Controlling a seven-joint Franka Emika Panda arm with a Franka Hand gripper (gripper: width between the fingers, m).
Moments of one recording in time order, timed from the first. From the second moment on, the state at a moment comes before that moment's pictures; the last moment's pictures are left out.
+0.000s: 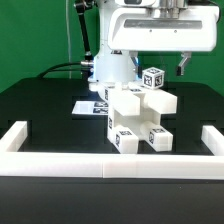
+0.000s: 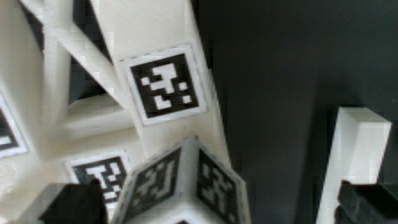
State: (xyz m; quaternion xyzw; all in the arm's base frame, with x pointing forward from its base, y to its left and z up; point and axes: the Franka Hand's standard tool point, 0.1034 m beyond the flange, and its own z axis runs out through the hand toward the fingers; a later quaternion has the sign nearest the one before) arm 0.489 0.052 0.124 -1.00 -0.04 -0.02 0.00
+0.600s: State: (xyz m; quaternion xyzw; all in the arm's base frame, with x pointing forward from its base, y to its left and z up) arm 0.494 0.042 0.127 -0.98 -0.19 -0.02 0.00
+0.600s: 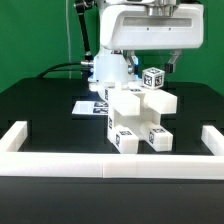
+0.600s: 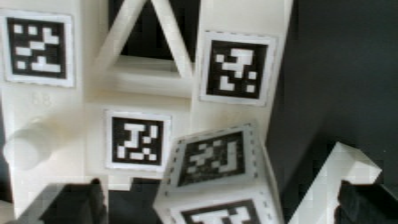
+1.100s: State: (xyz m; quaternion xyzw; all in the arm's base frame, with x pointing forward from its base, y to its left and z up) arm 0.495 0.042 0.127 -0.98 -0.22 -0.02 -0.01
